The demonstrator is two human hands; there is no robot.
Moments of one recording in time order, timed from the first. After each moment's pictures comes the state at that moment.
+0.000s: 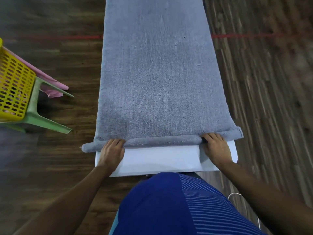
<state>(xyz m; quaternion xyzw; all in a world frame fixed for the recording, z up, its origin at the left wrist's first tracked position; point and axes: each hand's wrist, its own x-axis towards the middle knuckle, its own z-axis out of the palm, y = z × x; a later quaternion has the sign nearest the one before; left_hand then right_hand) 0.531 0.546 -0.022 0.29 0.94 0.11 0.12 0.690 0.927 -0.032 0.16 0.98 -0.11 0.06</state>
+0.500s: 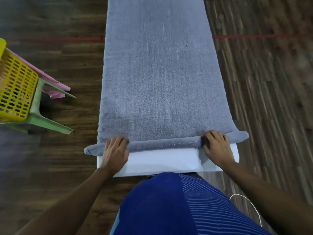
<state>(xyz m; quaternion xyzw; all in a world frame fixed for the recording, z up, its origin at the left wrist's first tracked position) 0.534 0.548 -0.025 0.31 0.94 0.12 0.04 0.687 0.926 -0.029 0.15 0.99 -0.08 0.02</state>
